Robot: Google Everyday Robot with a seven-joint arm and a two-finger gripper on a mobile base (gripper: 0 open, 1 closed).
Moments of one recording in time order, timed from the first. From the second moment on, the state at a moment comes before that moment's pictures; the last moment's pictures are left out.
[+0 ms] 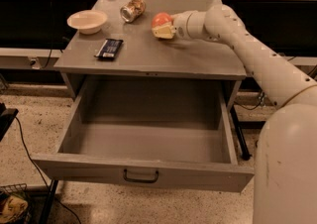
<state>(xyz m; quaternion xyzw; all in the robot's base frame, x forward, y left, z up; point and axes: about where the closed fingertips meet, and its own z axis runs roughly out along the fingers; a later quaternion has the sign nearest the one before) 0.866 -0.035 0.854 -0.35 0.73 0.16 0.56</state>
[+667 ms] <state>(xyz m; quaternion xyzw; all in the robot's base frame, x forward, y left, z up) 0.842 -0.010 0.884 -0.41 0.68 0.21 0.57</state>
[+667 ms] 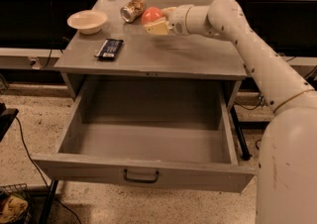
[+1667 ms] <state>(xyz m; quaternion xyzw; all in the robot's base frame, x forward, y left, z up) 0.675 0.005 0.872 -0.54 0.61 0.34 0.47</state>
